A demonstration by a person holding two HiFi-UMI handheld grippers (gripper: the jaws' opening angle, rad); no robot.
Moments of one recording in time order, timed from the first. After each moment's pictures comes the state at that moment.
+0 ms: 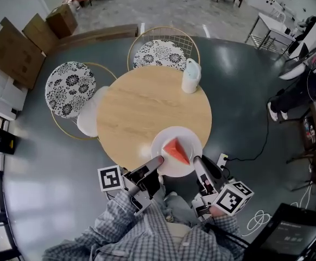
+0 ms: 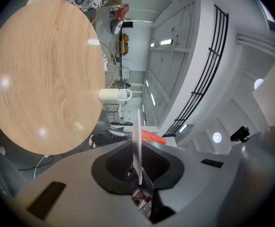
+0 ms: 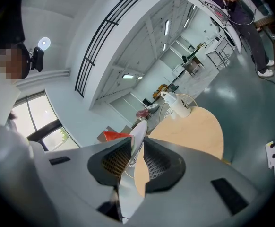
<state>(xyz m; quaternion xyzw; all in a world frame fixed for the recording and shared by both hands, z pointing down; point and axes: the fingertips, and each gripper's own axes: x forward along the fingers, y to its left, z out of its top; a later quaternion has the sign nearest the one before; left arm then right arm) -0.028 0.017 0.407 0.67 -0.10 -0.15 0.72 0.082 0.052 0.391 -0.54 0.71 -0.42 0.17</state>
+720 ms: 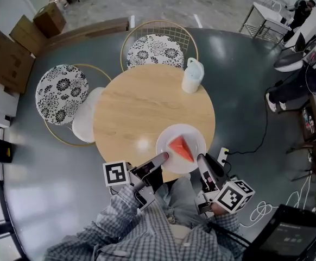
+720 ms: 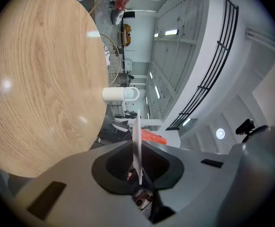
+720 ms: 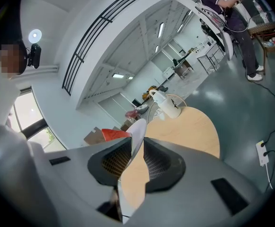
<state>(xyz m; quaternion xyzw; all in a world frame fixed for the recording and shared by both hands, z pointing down) -0.017 -0.035 0.437 0.67 -0.08 -0.10 0.73 0.088 0.012 0.424 -0.59 0.67 -0.43 0.15</state>
